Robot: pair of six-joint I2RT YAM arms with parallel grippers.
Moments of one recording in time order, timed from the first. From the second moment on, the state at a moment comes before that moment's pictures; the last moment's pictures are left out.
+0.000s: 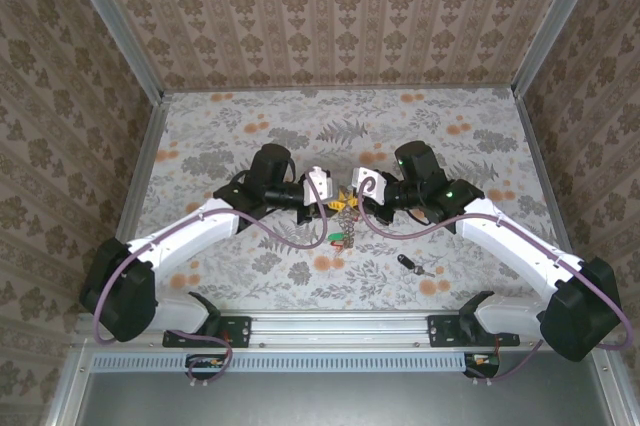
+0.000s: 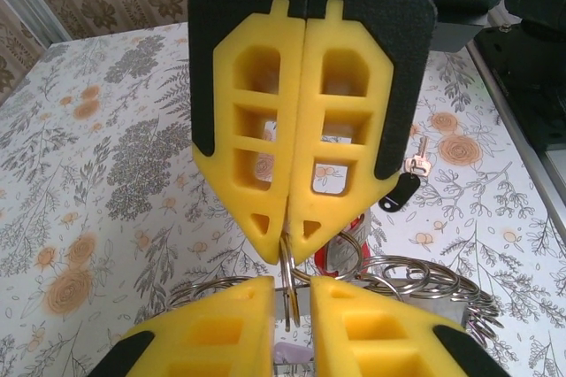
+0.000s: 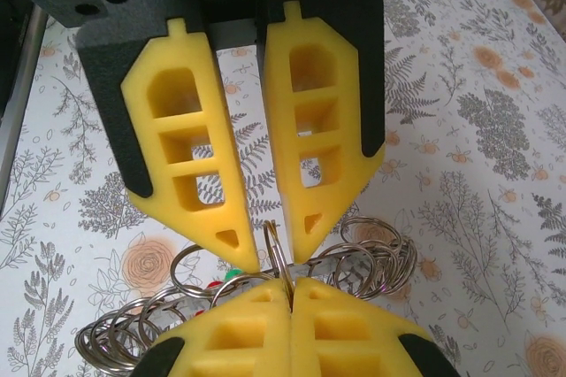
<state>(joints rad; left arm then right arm) -0.71 1.34 0.88 -0.10 0.74 0.60 0.55 1.22 0.93 -0.39 -0.53 -0.64</state>
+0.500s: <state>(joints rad) -0.72 1.34 0.89 -0.10 0.72 0.61 0.55 1.22 0.93 -0.40 -0.52 -0.65</state>
